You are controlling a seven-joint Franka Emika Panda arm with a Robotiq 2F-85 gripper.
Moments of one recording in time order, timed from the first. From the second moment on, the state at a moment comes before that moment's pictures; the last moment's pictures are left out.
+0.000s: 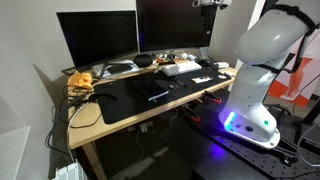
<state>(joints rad) -0.11 -0.43 -0.39 -2.42 -0.25 1.90 -0.99</state>
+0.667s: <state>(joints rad) -0.19 -0.23 -0.45 -2.29 -0.14 1.94 -1.18</state>
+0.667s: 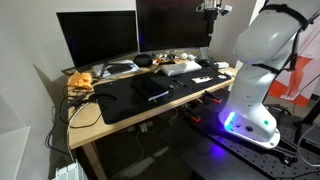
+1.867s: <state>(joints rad) -0.37 0.04 -0.46 -2.14 0.02 2.14 -1.41</state>
